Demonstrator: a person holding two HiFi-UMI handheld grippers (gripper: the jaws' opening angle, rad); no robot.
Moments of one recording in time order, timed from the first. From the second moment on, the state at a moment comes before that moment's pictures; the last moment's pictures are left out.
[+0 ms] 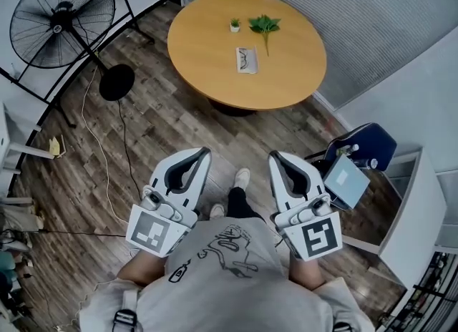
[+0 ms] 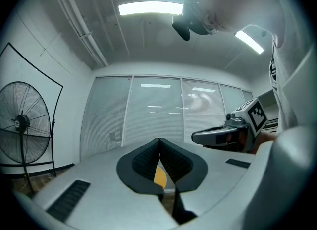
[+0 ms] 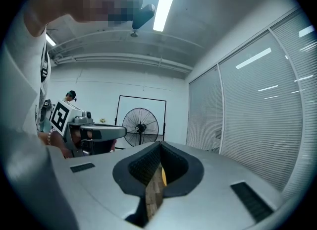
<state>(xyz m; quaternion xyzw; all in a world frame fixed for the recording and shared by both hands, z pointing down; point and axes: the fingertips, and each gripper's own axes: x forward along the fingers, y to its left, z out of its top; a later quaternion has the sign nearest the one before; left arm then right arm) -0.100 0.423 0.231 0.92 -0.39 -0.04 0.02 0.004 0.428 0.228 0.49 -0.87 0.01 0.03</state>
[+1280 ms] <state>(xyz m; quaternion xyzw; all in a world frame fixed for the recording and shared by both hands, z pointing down) 0.002 0.260 0.231 0.91 -0.42 -0.03 0.01 0.104 0.262 0.234 0.46 -0.89 0.01 0.03</state>
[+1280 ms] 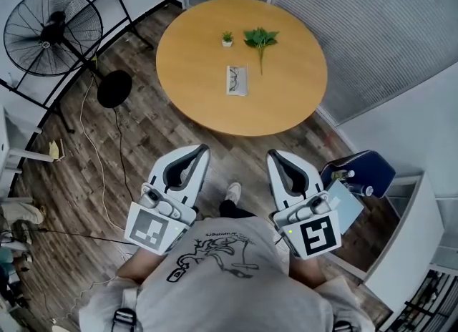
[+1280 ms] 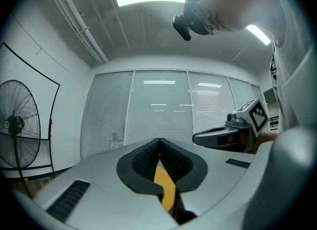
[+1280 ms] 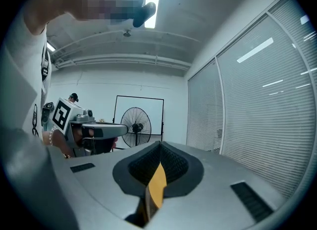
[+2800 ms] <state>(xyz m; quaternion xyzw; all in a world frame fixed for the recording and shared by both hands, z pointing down) 0.093 0.154 0.253 0.90 -0.44 -0.01 0.03 0.186 0.152 0.252 0.44 -0.90 0.03 0.03</state>
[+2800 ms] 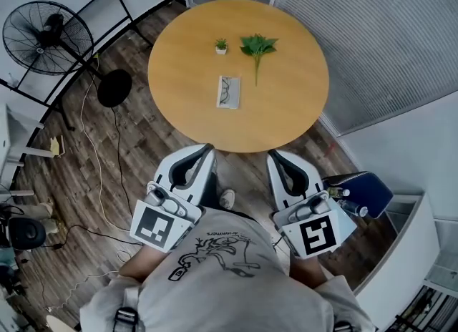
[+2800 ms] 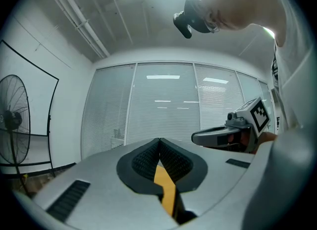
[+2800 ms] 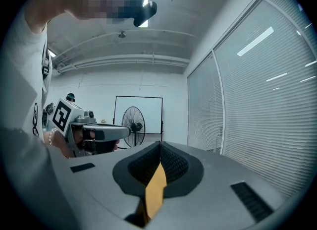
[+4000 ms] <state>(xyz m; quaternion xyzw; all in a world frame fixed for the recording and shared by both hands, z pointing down) 0.045 0.026 0.254 0.90 -0.43 -0.05 0.04 0.133 0.028 0.256 0.44 -0.90 0.02 0.04</state>
